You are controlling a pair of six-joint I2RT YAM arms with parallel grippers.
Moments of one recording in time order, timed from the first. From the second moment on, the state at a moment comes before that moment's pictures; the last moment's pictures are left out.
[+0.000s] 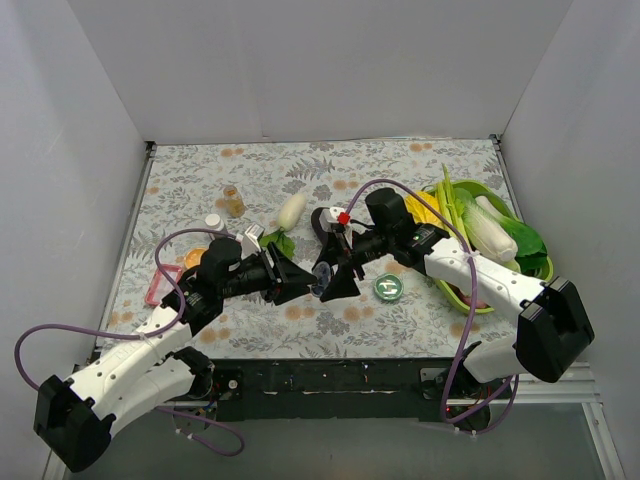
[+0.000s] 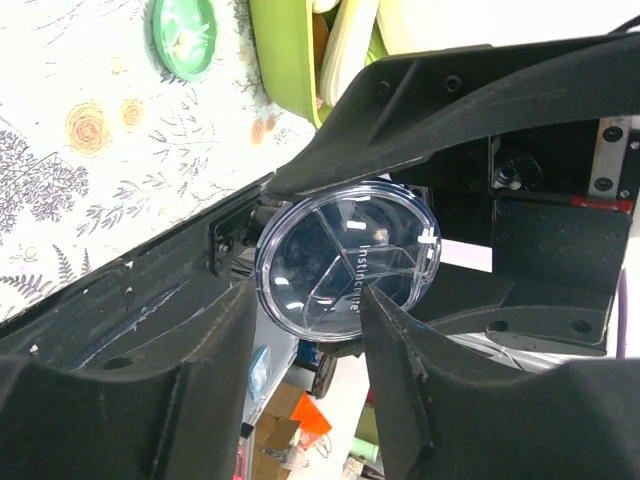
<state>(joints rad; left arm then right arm) -0.64 0.83 0.58 -0.12 0.50 -1.35 0.74 1.39 1.01 -0.18 -1.11 -0.22</state>
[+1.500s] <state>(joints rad) -0.63 0.88 0.67 -0.20 0.49 -1.33 0.78 1.39 1.00 -0.33 -0.88 -0.40</state>
